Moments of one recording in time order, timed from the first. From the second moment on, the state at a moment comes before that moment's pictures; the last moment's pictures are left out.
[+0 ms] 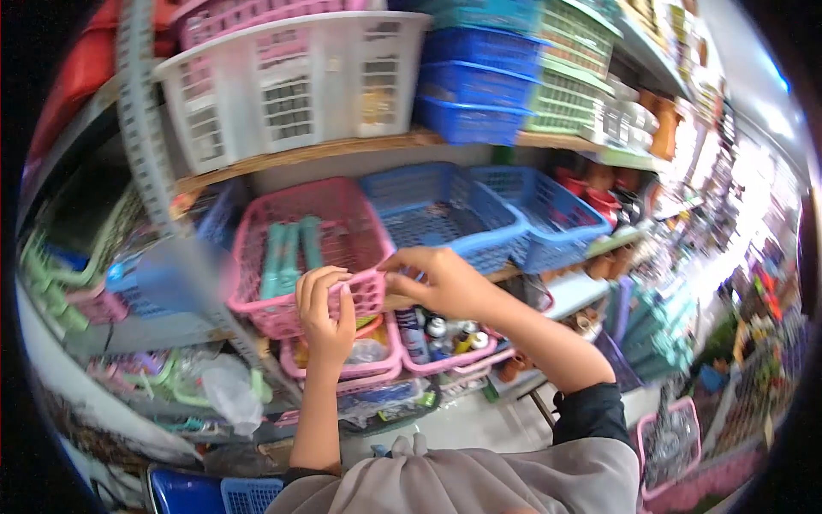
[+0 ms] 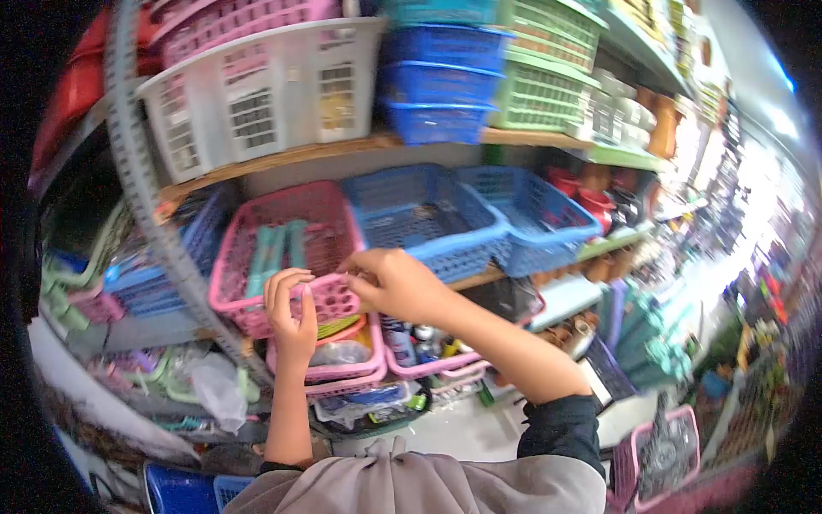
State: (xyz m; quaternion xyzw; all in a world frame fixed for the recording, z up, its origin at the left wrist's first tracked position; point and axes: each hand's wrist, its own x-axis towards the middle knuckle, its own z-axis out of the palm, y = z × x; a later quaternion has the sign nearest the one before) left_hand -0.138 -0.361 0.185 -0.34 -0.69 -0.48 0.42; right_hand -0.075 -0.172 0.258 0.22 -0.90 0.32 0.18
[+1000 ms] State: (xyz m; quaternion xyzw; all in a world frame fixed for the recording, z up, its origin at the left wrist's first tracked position) left_hand 0.100 0.119 0.064 -0.72 -0.45 -0.50 -0.19; right_hand 0.357 0.137 0.024 -0.53 -0.45 0.37 0.61
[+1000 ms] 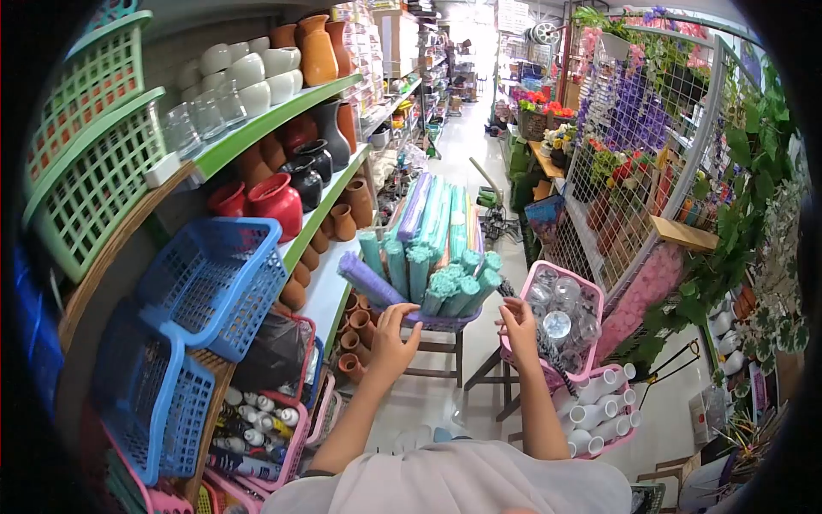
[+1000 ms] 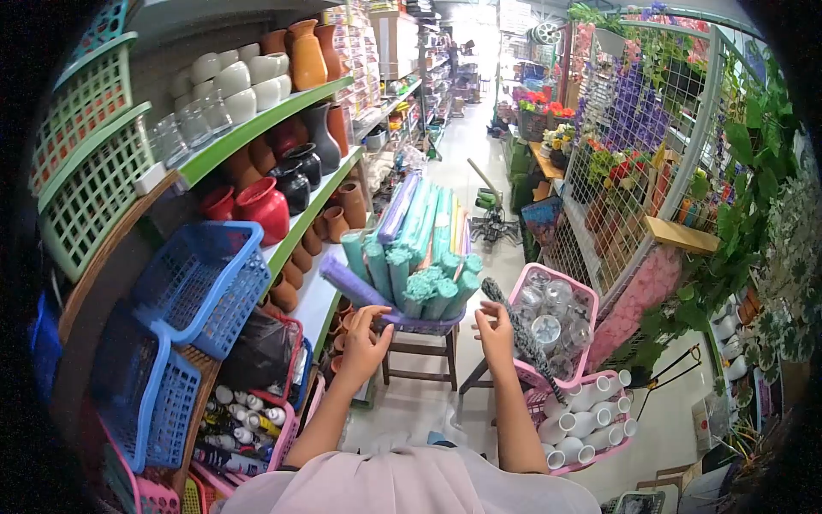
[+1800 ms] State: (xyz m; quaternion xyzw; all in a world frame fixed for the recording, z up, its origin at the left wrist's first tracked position) left_hand 0.191 0.218 0.037 -0.79 -0.48 -0.37 0.05; right_hand 0.367 0.216 -0.009 -0.55 -0.59 0.24 0.54
